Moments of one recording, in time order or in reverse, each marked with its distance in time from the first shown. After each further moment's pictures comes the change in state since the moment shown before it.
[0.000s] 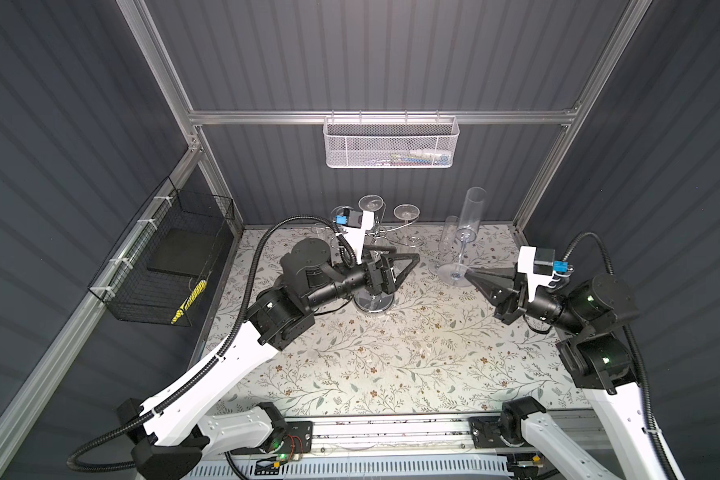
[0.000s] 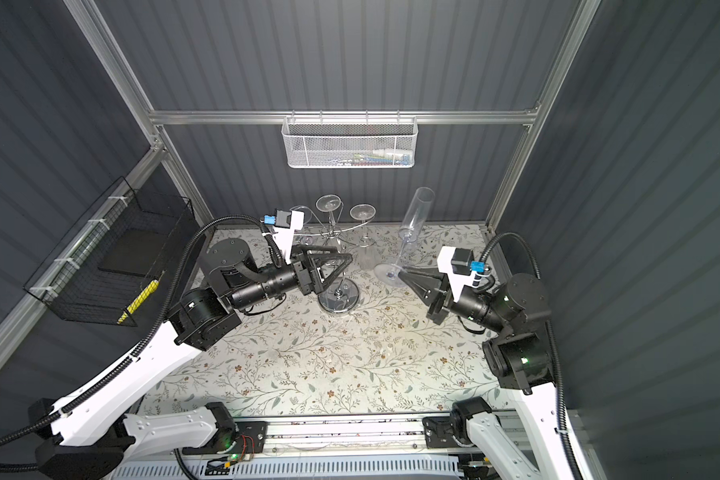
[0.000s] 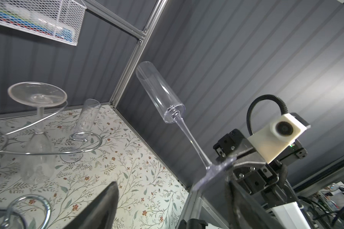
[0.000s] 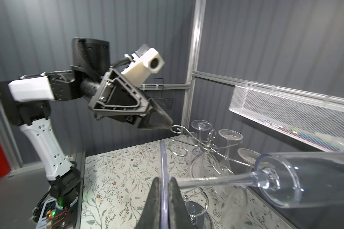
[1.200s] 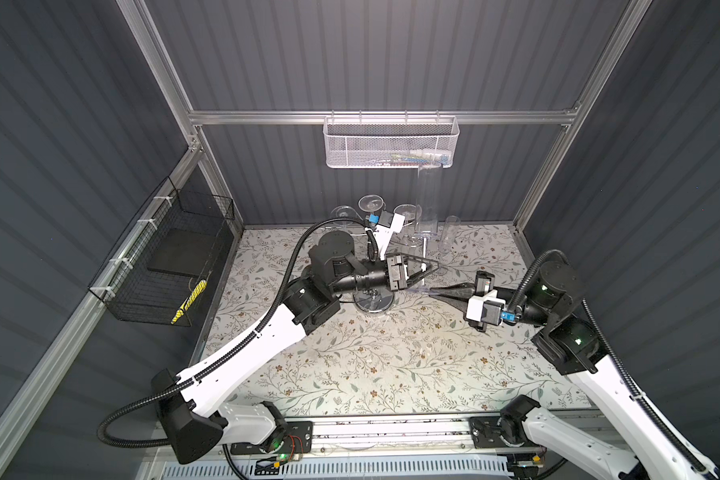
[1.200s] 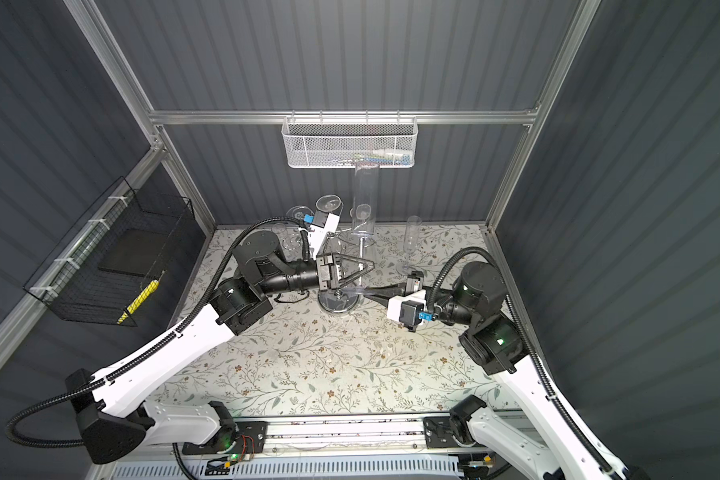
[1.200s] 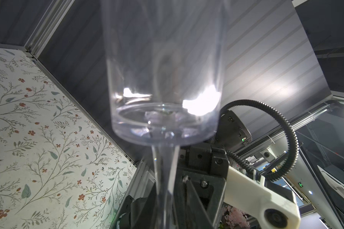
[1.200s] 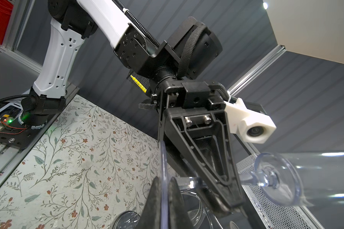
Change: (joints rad) left arm 0.009 0.144 -0.004 0.188 0.330 -0.277; right arm 0.263 0.118 0.027 -0.063 0.055 -0.763
